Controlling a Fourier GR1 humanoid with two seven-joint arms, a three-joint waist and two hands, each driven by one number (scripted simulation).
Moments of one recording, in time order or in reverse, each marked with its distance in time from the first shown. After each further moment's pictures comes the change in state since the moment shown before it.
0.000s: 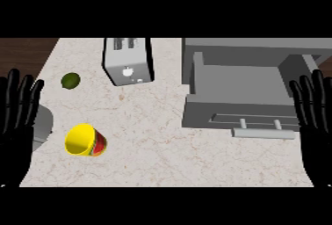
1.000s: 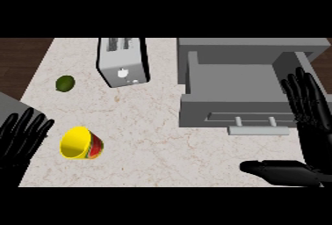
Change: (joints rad) left arm 0.231 0.116 0.120 0.114 0.545 -0.415 0.063; right arm -0.028 -0.055 -0.025 0.070 0.049 0.060 0.038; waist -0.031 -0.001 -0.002
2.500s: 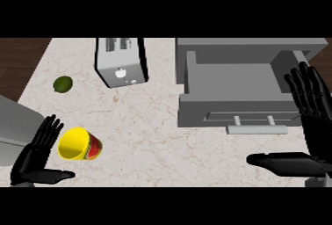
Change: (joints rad) left arm -0.349 0.078 0.157 1.190 -0.544 -0.015 -0.710; right arm -0.045 -0.004 -0.075 0.058 -0.034 0.074 -0.021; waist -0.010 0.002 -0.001
